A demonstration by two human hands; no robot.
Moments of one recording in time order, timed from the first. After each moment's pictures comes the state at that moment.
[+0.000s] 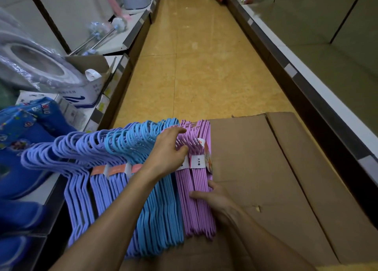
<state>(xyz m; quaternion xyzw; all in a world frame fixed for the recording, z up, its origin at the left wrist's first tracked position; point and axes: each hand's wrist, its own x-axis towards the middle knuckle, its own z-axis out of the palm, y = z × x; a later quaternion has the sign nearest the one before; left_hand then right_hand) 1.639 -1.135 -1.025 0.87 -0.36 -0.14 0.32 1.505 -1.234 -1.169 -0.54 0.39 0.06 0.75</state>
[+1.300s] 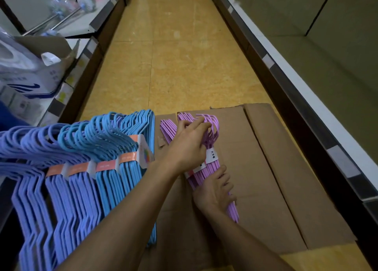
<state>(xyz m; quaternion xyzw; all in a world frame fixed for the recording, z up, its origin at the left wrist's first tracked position) 1.589 -1.224 -1.036 0.83 -0.49 -0.13 0.24 1.490 -1.248 -1.146 -0.77 0.57 0.06 0.26</state>
